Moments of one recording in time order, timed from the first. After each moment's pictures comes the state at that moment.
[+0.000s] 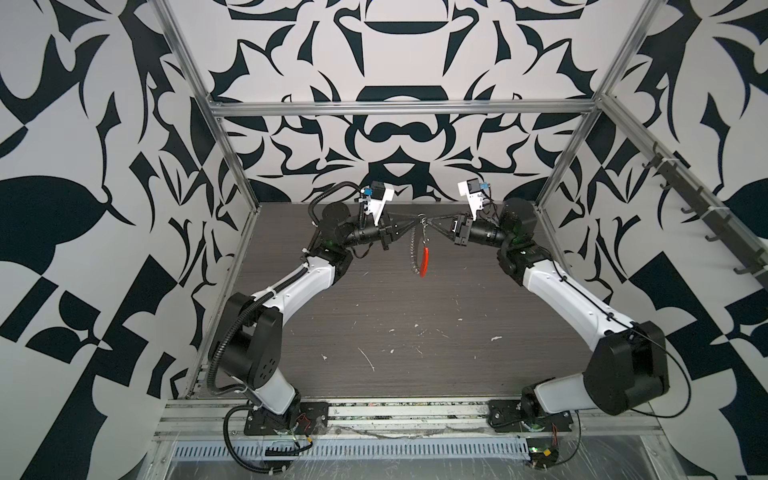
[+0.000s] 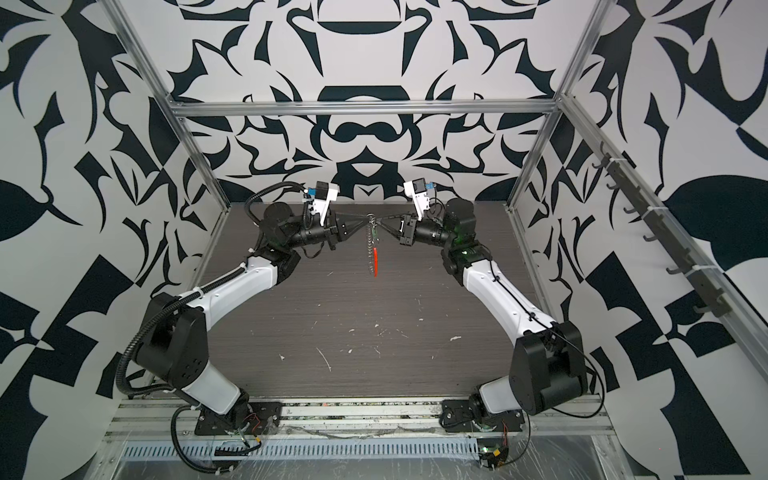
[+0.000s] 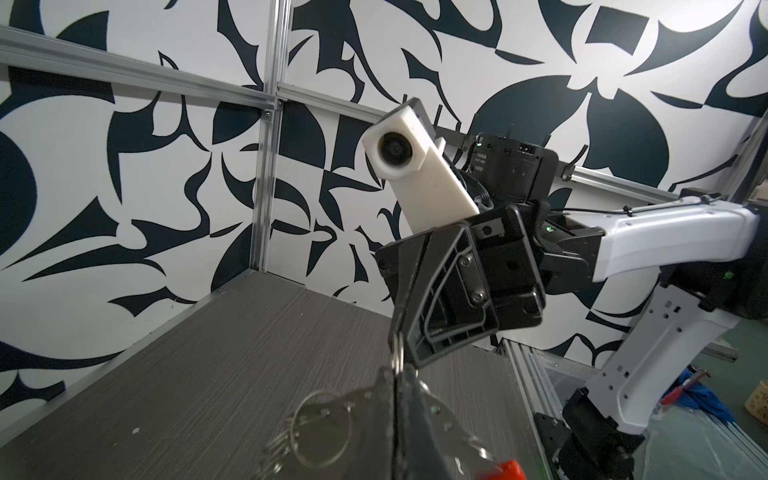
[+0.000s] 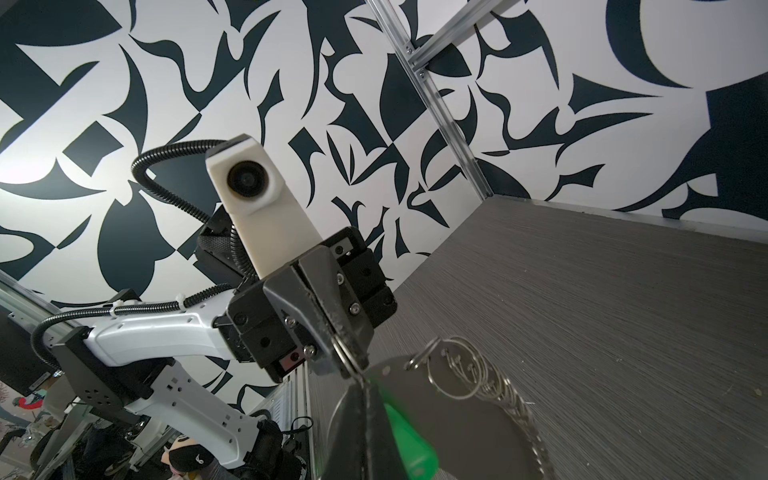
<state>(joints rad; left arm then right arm) -0.48 1.63 1.17 0.73 0.93 -0.44 0.30 1.43 1.12 0.33 -0.98 0.66</state>
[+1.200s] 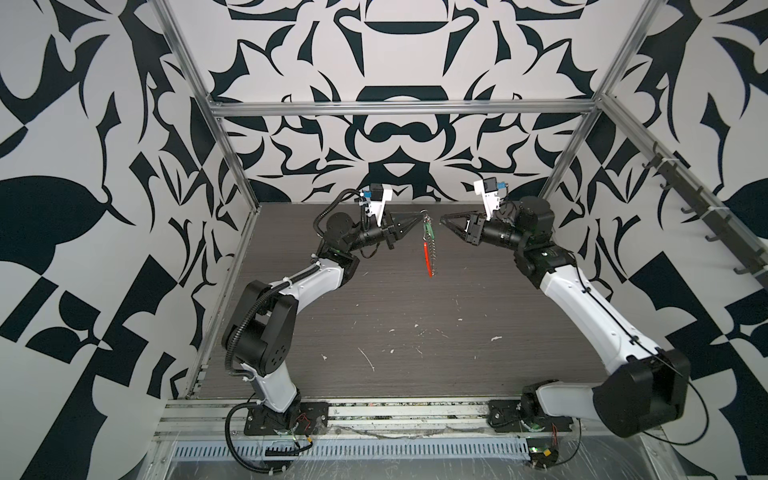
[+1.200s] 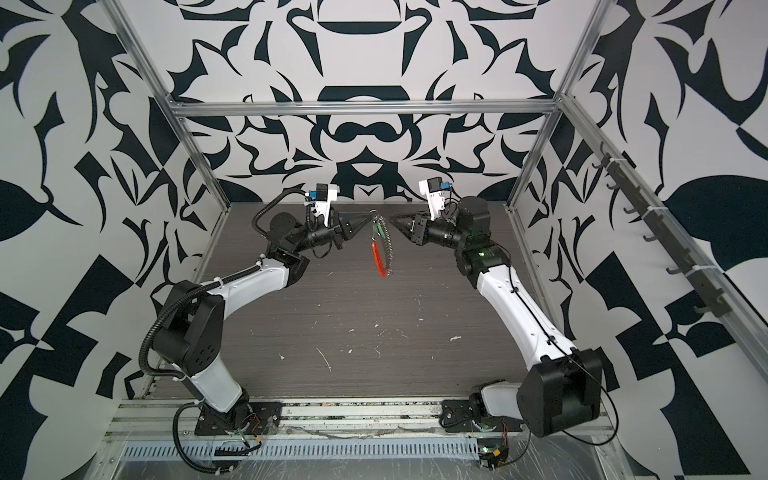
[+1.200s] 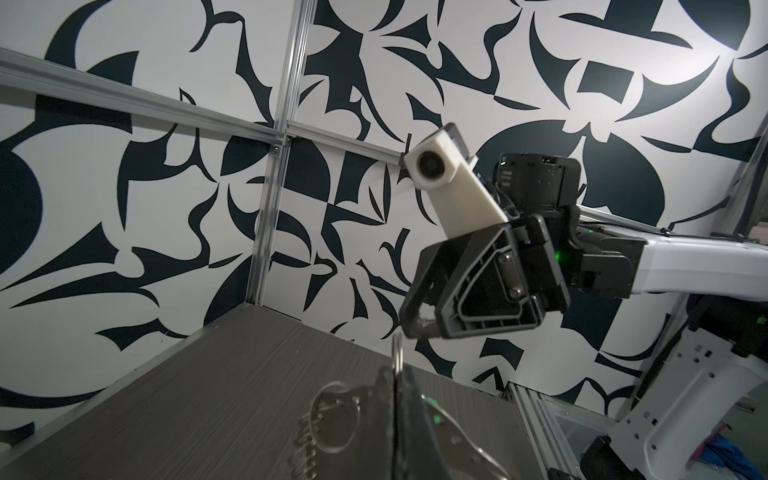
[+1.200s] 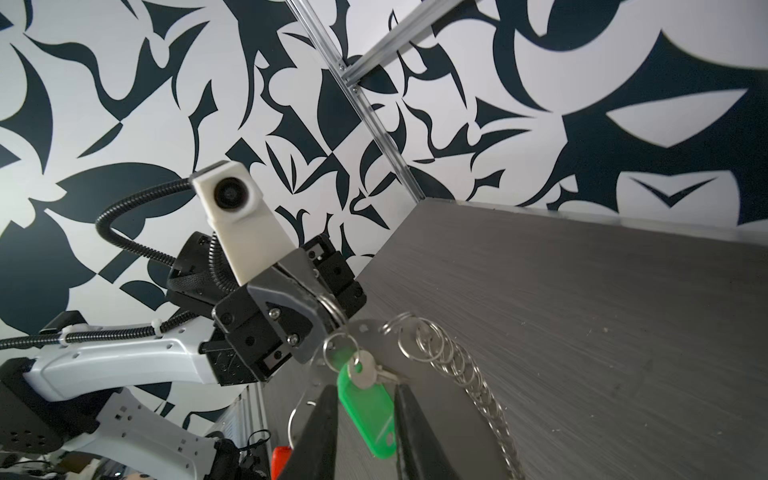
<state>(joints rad) -0.50 1.72 1.13 1.01 0.85 -0.58 0.24 1.30 1.17 0.00 -0.83 0.48</state>
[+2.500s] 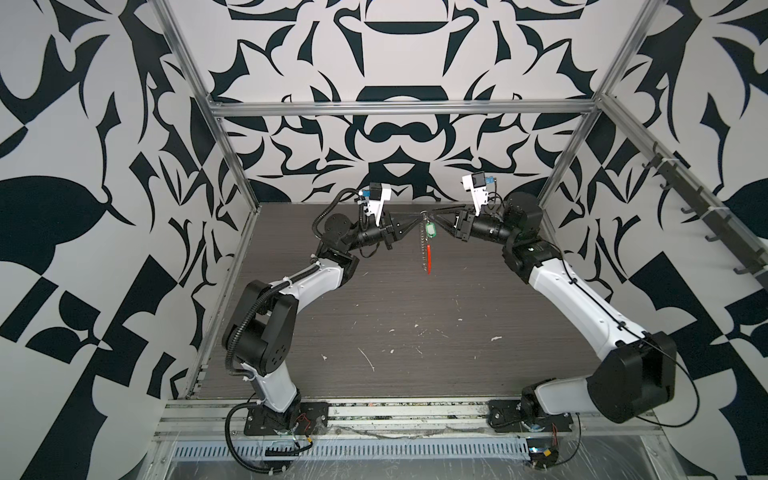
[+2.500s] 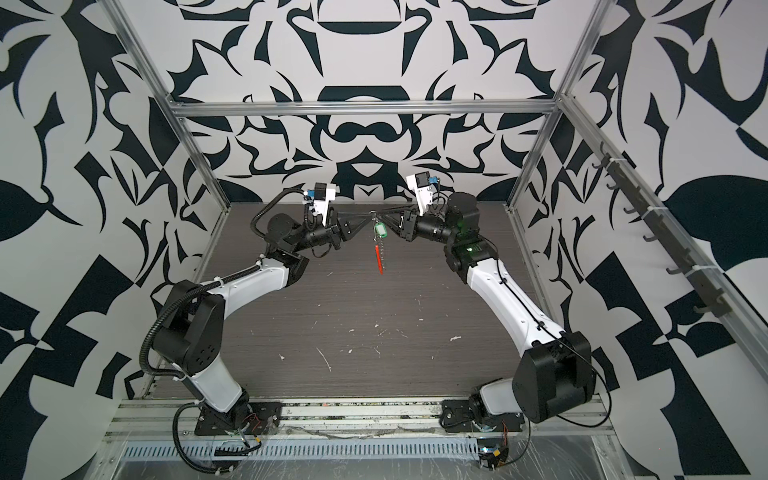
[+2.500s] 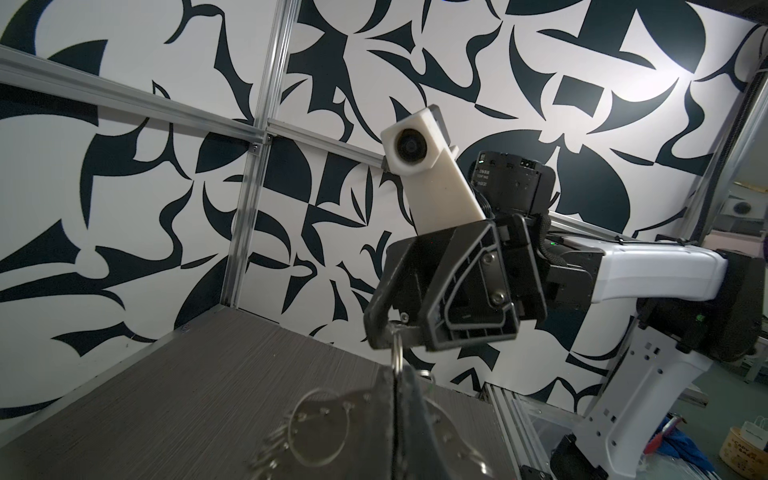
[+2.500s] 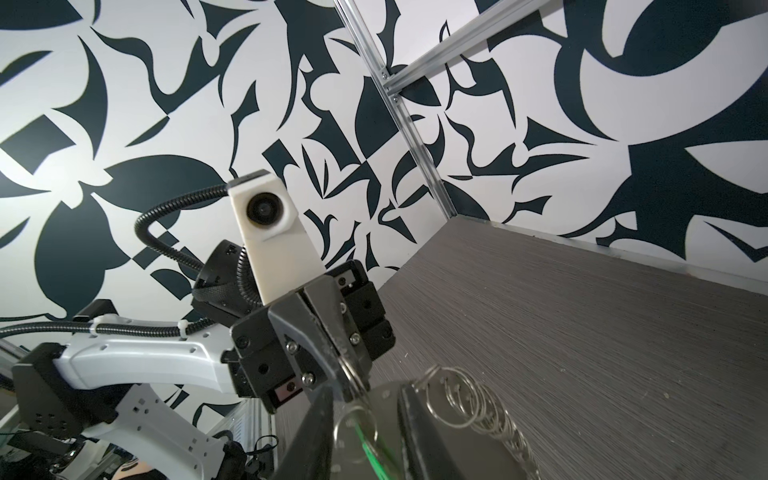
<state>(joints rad) -0.50 1.73 1.13 1.07 0.89 -0.67 0.30 1.39 1.20 0.17 -0.87 0.54</state>
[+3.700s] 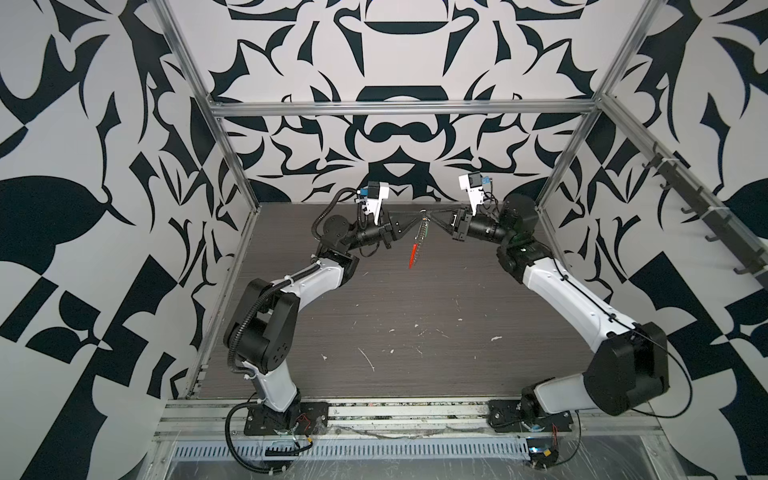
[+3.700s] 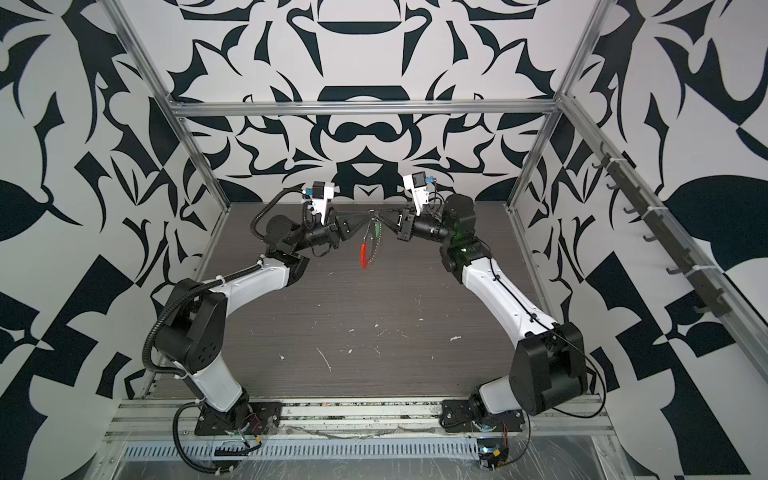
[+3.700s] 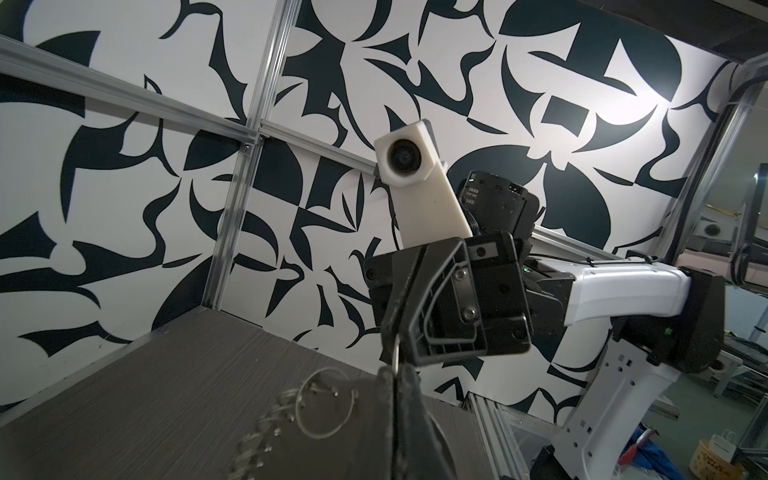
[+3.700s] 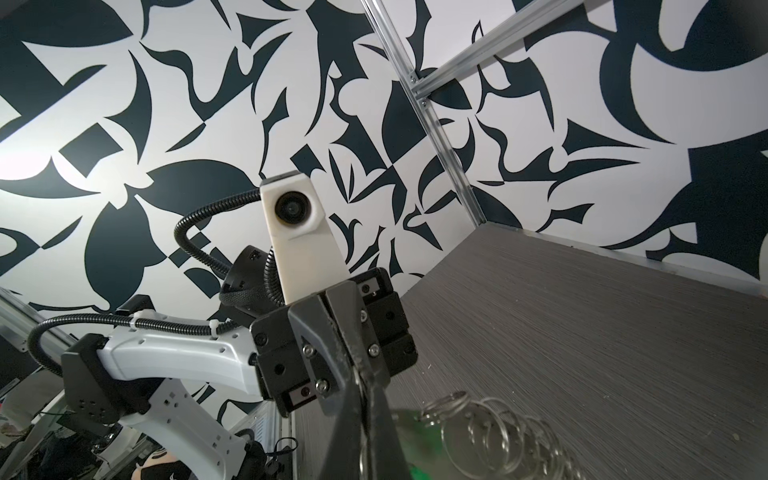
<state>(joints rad) -0.50 1.74 1.13 1.13 0.90 -0.76 0.32 1.43 1.17 0.32 -0.93 0.62</state>
